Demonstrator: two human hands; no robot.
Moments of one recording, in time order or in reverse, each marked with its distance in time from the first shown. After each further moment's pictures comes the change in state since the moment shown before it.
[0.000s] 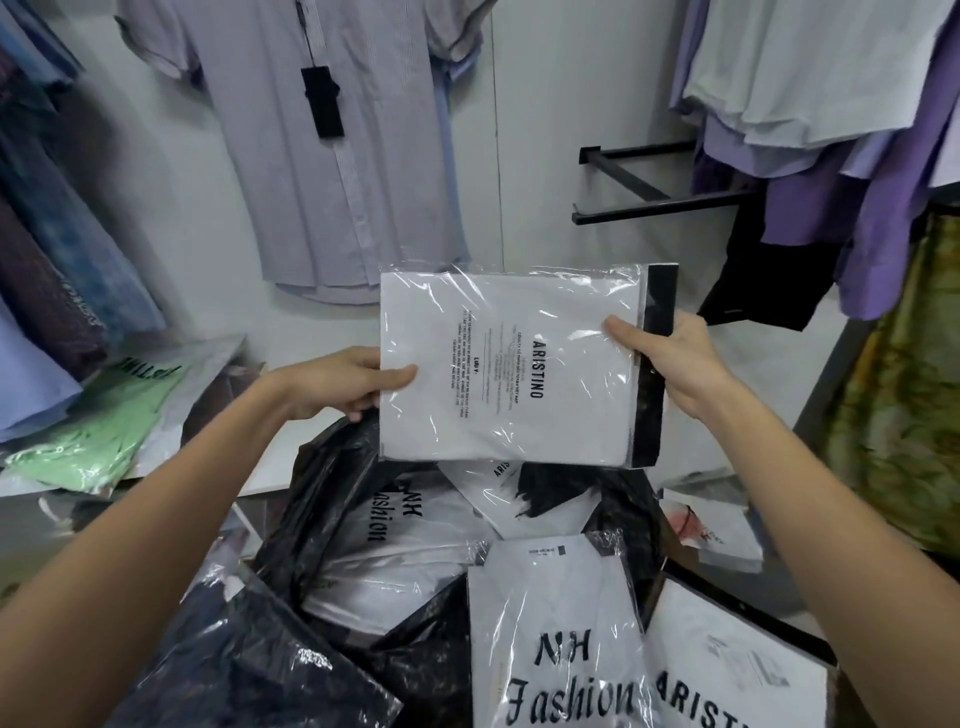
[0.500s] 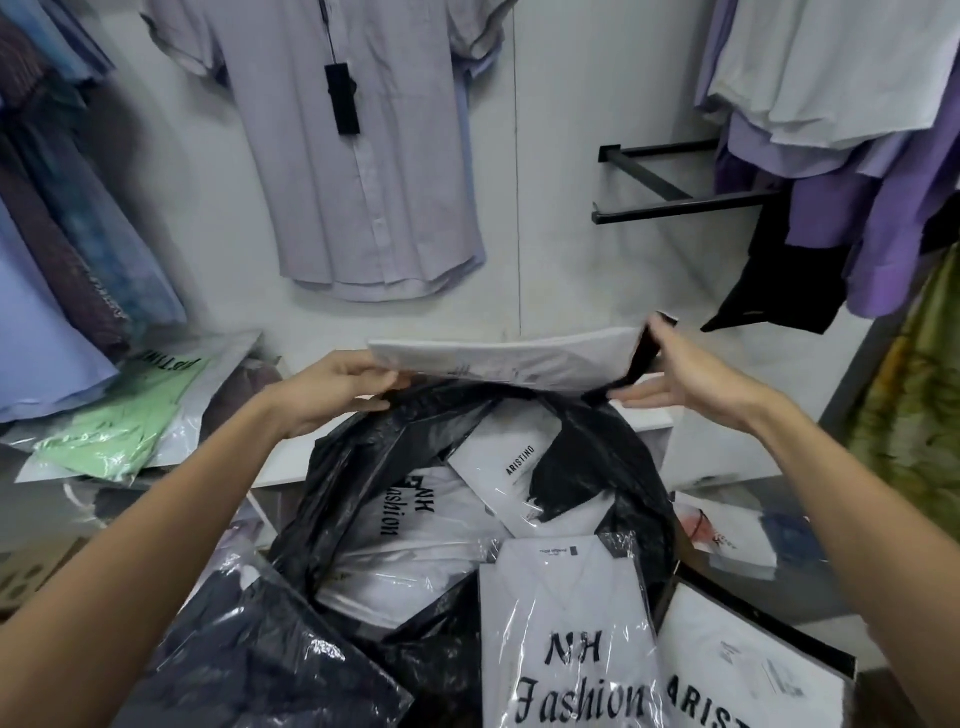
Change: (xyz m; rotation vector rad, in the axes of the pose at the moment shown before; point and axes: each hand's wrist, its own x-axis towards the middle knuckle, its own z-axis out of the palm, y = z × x) left_hand -0.007 -0.039 -0.008 -0.348 0.062 0.103; right_hand -0.007 -0.001 -0.012 -0.230 -0.391 0.223
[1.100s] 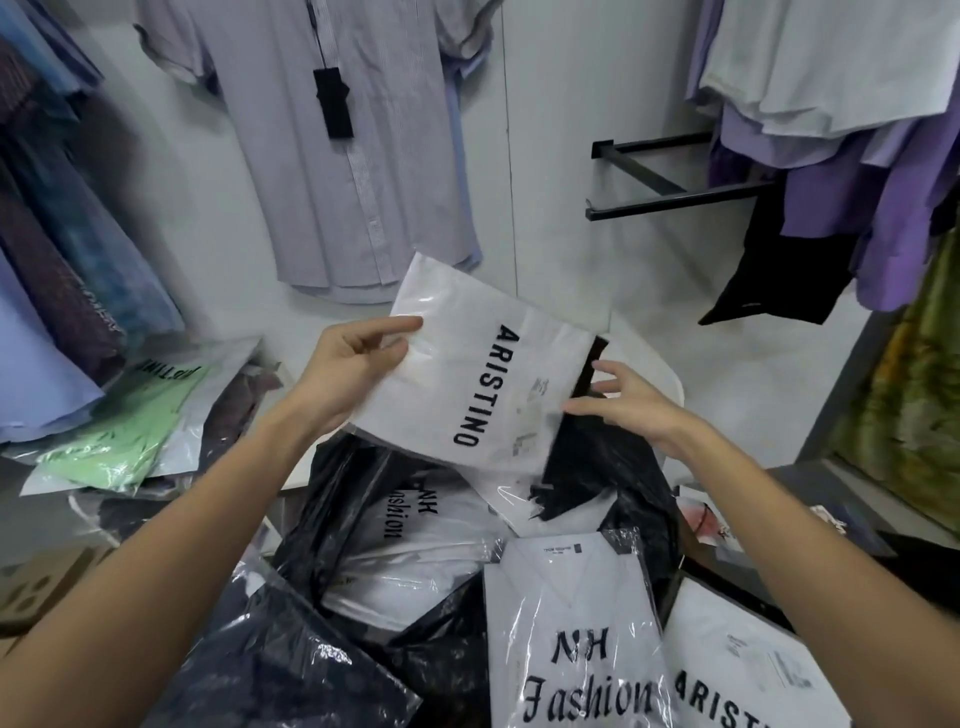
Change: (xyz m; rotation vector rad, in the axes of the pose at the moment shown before) left_hand 0.001 0.026 0.036 -0.170 0.322 0.338; right_hand 0.022 0.042 0.049 -0.139 0.121 0.107
